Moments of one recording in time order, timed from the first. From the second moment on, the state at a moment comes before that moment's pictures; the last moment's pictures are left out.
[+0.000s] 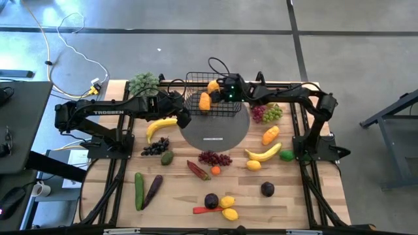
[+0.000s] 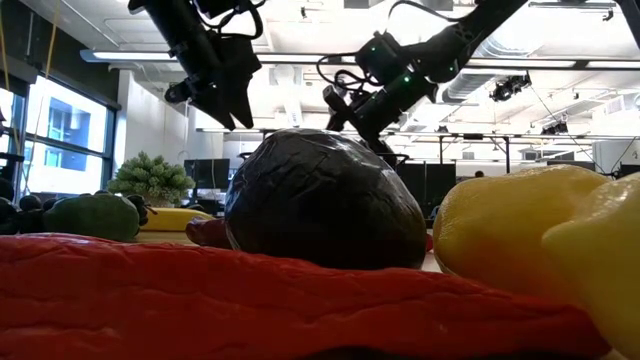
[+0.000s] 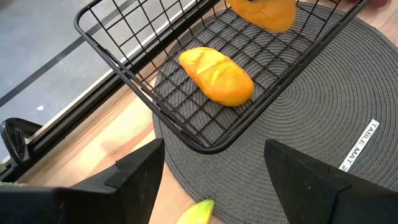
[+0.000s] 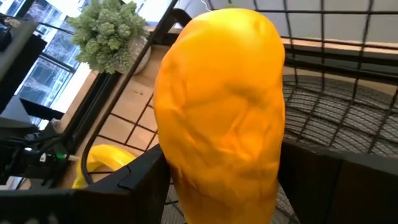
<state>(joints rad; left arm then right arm) 0.35 1.30 0.97 -0.58 -0.45 -0.34 -0.47 1.79 1.16 0.06 0.00 0.73</state>
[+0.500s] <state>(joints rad) 0.35 1.30 0.97 -0.58 -0.43 -0.34 -0.48 1.79 1.16 0.06 -0.07 0.73</state>
